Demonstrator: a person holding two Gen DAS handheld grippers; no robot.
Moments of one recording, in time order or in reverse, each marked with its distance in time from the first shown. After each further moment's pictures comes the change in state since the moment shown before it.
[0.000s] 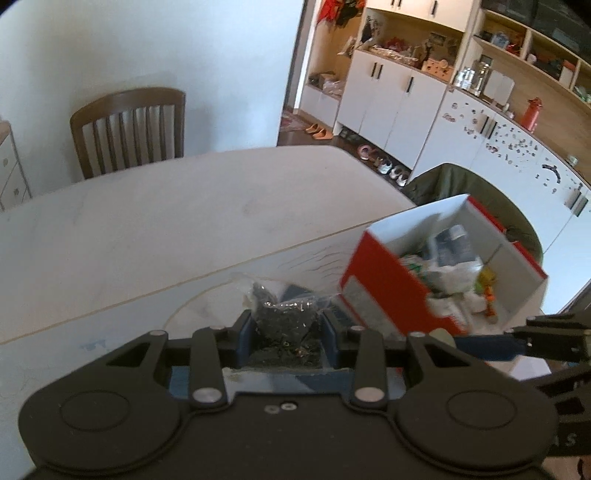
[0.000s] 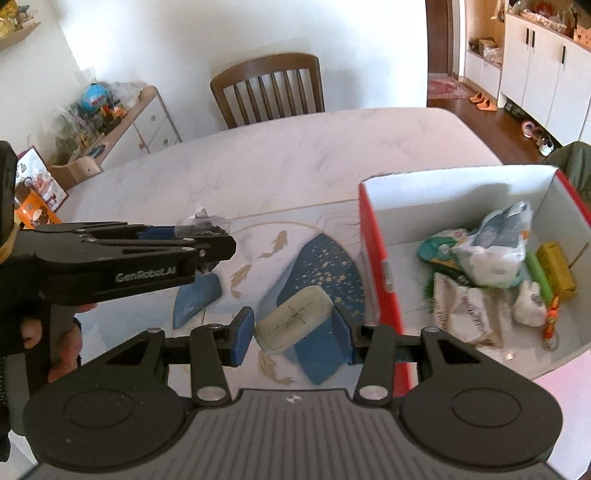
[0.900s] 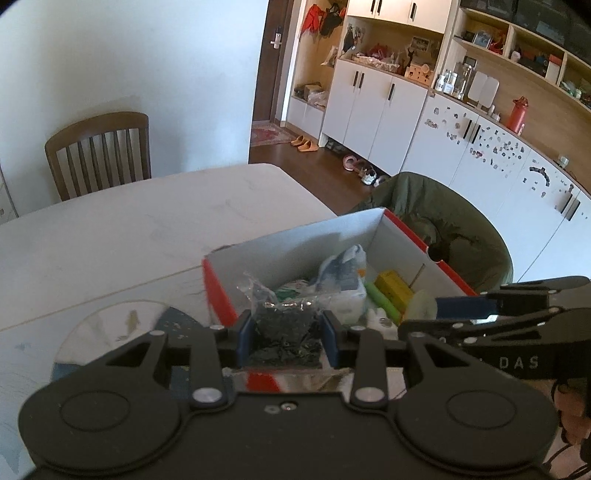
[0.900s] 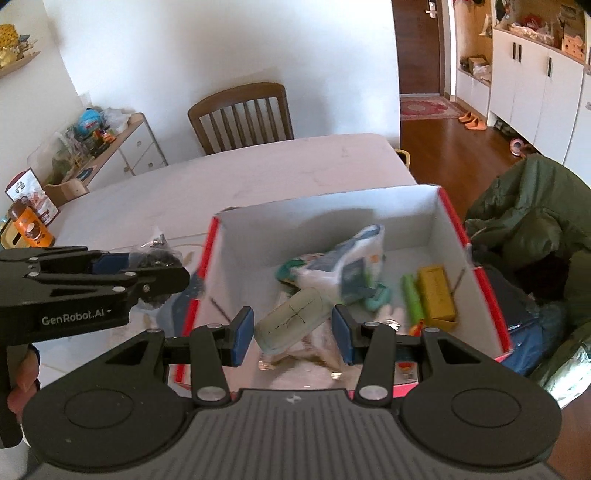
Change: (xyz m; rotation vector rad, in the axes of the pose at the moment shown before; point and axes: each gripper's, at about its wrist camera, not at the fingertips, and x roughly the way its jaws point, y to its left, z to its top) left arm 0.009 -0.160 0.018 -0.001 -0.031 0.015; right arm -0.064 -0.170 0.006 -0.025 -0.061 0.019
